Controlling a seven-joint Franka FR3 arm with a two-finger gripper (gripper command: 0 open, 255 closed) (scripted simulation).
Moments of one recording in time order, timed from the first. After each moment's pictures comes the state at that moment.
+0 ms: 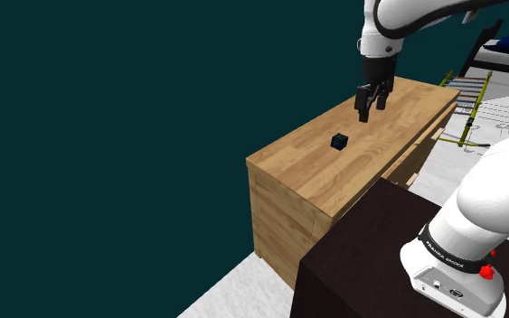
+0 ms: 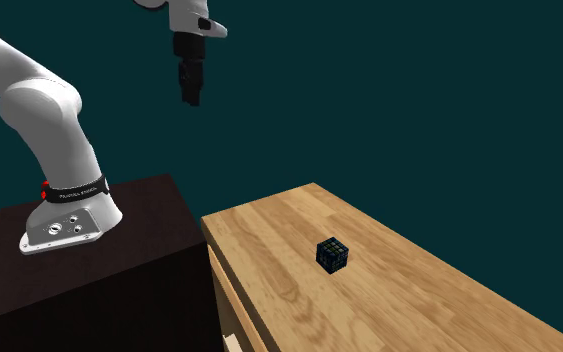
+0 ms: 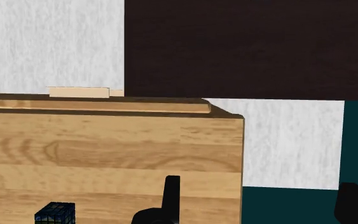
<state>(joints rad) -0.08 -0.67 -0.11 -2.55 -0.14 1.73 -0.11</state>
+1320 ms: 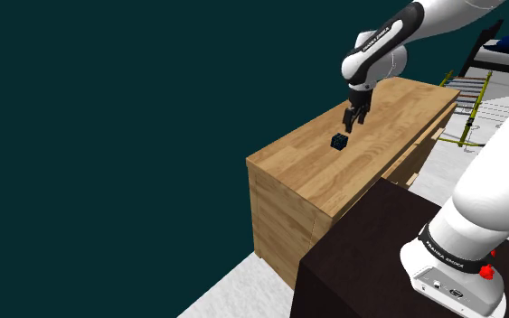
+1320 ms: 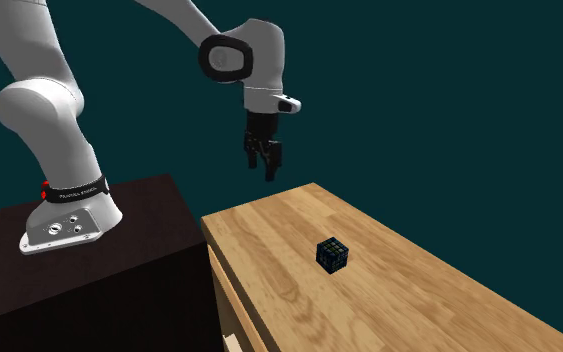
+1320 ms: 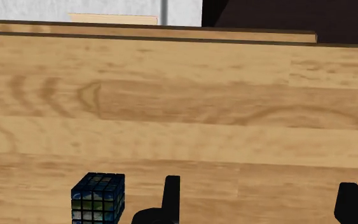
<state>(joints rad) -0.15 0.02 -0.39 -2.36 -0.06 2.32 -0.51</state>
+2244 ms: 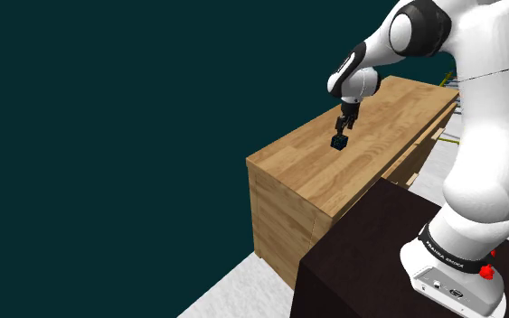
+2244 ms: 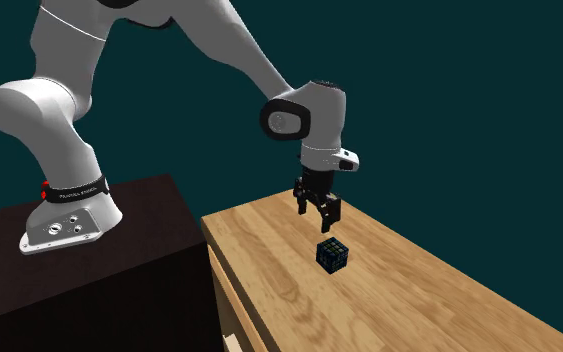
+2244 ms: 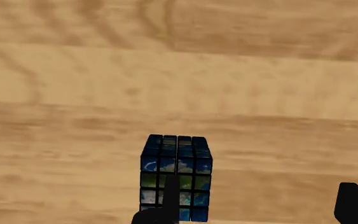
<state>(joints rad) -0.35 0.59 -0.31 -1.89 0.25 2.41 -0.82</state>
